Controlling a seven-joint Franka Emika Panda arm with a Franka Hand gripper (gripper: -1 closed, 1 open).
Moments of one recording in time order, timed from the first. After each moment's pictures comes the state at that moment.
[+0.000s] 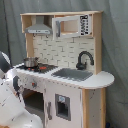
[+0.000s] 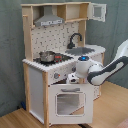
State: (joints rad) arm -1.04 -0.53 1.89 -2.24 0.35 2.41 -1.05
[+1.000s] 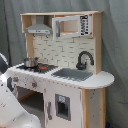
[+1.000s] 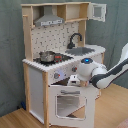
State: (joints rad) arm -0.94 -0.52 1.88 -2.26 0.36 2.43 -0.74
